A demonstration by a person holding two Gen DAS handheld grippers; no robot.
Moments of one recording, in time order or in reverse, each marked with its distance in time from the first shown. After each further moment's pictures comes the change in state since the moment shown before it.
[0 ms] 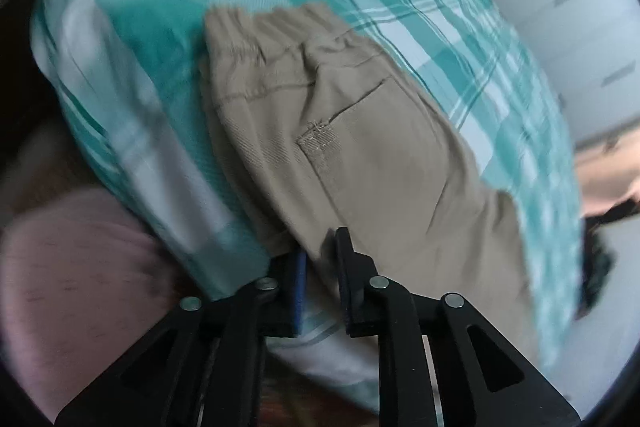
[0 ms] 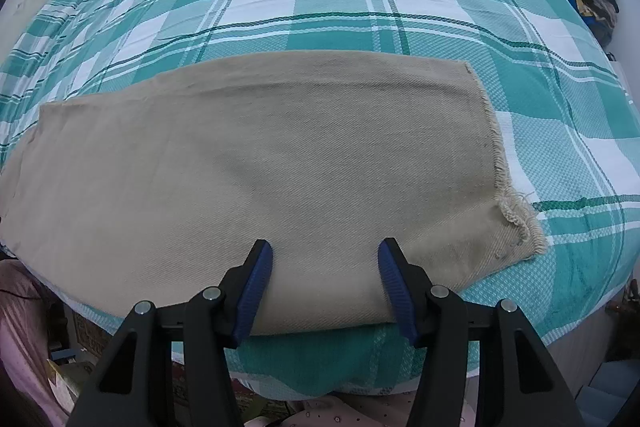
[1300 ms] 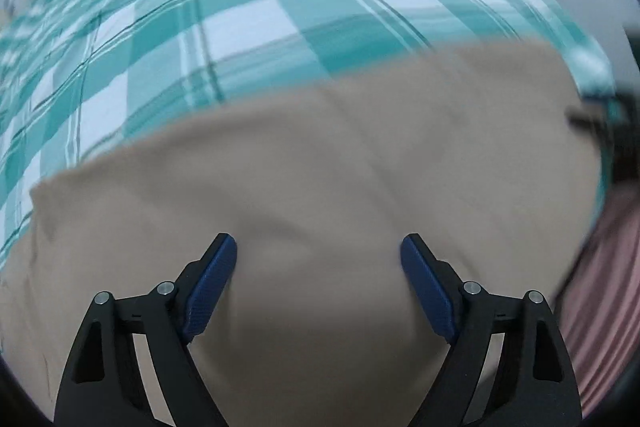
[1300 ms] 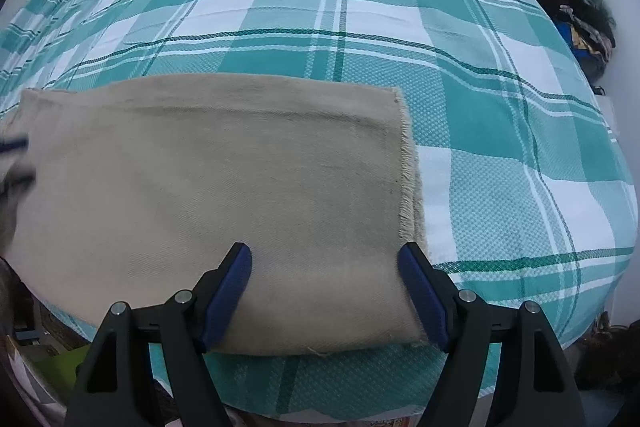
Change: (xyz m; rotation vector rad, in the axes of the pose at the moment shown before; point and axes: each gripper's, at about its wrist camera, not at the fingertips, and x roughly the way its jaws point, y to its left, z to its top) left arm 0.082 -0.368 -0.266 1.279 0.172 -0.106; right arm -0.003 -0.042 0.007 -0.092 -0.038 -0.094
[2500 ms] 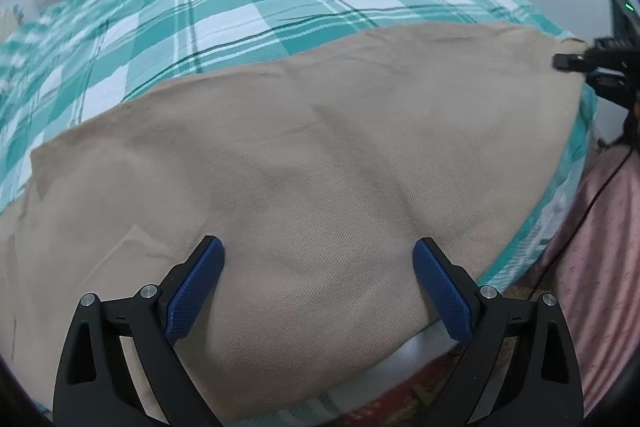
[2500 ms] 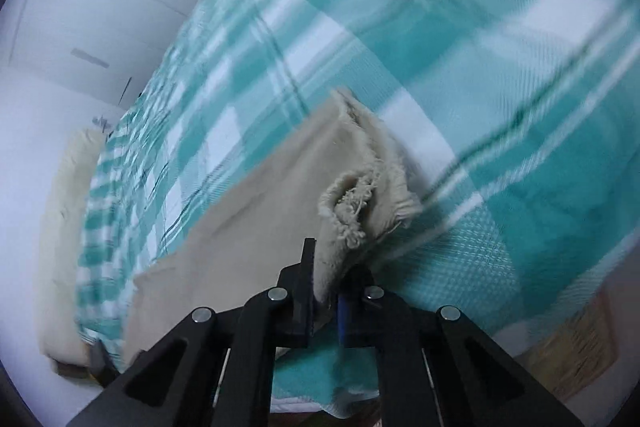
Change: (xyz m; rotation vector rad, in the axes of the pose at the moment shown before) left arm -0.017 -0.011 -0.033 -0.052 -0.083 -0.045; right arm -0.032 -0.054 -0.040 0.660 -0.190 0.424
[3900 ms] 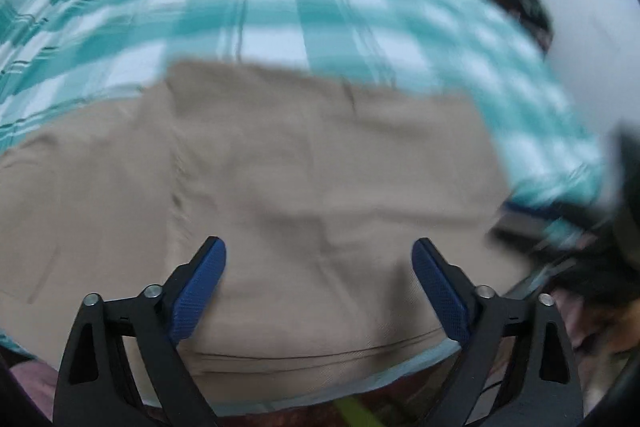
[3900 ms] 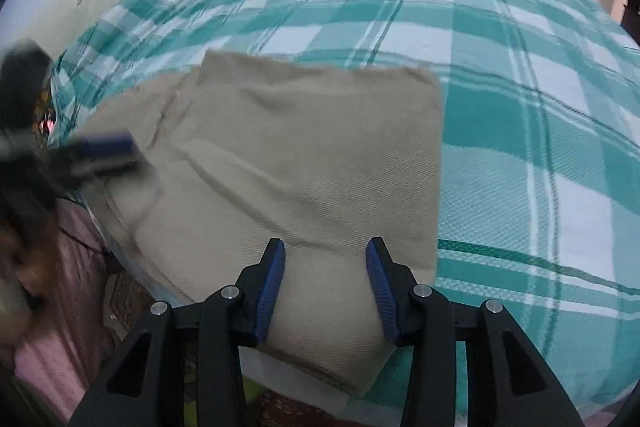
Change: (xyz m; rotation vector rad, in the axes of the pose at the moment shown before) left arm -0.041 0.146 -0.050 -0.294 -0.016 -0.003; right arm 0.104 0.250 -0.168 -0.788 0.190 -0.001
